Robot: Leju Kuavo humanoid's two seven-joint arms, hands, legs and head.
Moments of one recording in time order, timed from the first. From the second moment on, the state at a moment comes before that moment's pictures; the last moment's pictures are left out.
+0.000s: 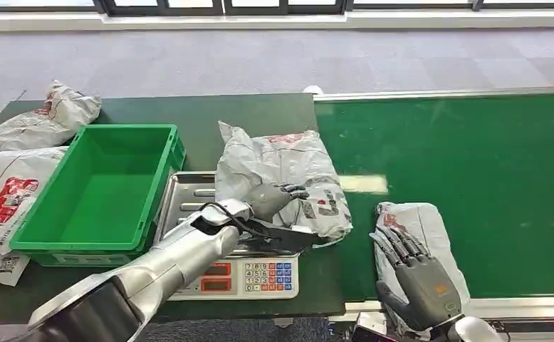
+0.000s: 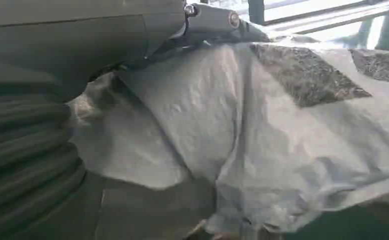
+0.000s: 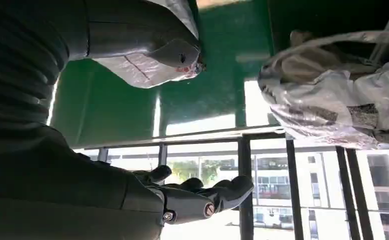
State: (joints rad) left arm -0.82 -0.15 -0.94 -0.40 -0.63 -0.02 -0.27; right arm 0.22 -0.44 0.25 -1.92 0.98 -0.06 -0.13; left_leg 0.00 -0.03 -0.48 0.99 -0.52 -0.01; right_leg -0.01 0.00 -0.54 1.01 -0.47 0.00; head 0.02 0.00
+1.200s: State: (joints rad) left arm -1.09 0.33 -0.67 -0.78 -0.96 -0.08 -0.19; right arm 0.34 -0.40 0.26 -1.92 0.97 -0.17 -0.11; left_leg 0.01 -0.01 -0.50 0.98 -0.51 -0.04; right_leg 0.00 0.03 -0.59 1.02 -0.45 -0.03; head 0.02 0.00
